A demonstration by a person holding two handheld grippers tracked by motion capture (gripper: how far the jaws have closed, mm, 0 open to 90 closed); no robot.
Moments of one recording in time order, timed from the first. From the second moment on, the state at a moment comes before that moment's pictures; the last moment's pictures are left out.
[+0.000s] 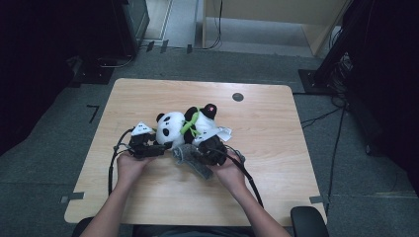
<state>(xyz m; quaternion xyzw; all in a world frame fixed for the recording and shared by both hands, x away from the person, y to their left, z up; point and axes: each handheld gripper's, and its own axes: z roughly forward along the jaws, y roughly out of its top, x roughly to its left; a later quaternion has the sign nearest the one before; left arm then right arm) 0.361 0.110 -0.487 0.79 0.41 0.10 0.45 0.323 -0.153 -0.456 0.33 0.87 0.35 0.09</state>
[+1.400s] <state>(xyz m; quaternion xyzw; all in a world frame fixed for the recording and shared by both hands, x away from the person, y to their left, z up) 0.362 0.111 -0.489 0.79 0.41 0.11 0.45 0.386 -0.263 -0.452 0.42 0.83 0.36 0.11</state>
